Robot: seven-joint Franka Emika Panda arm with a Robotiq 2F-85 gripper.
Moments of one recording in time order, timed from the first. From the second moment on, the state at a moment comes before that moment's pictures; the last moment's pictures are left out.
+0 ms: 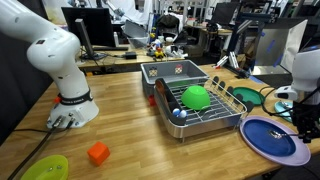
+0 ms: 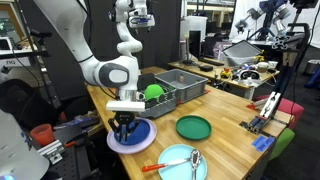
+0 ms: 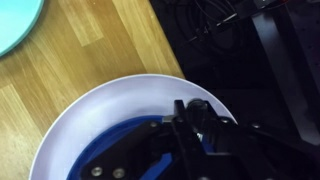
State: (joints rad) arm -0.03 0.19 -0.03 -2.64 -0.37 2.51 -0.89
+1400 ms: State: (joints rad) arm -0.06 0.35 -0.03 -2.54 -0.37 2.55 -0.89
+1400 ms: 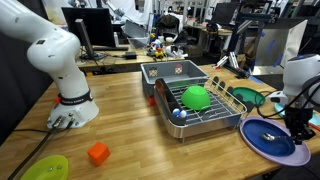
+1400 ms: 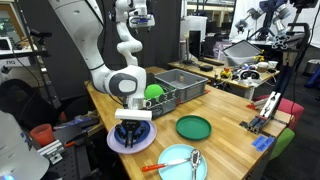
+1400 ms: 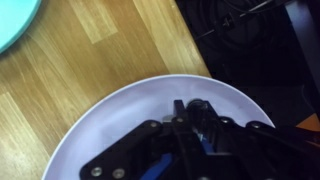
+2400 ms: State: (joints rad) arm -0.10 0.35 -0.03 -2.54 -0.35 2.55 -0.89
